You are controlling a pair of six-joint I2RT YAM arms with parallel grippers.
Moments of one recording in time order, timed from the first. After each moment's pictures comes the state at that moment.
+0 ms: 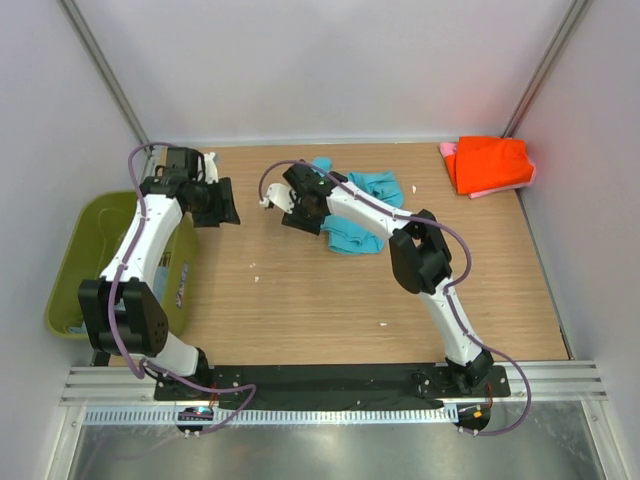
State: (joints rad) left arm -0.05 1.52 1.36 -0.85 0.23 -0.17; right arm 0.75 2.32 2.06 -0.79 0.00 -0.64
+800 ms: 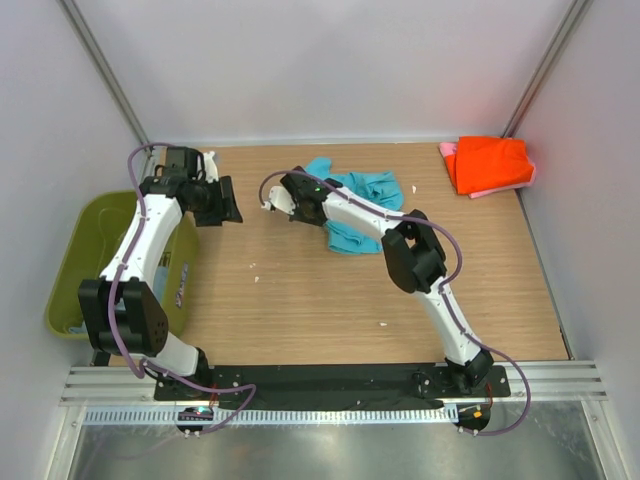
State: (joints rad) left arm -0.05 1.52 1.36 -0.84 0.27 -0.19; right arm 0.75 2.37 2.03 -0.70 0.22 -0.68
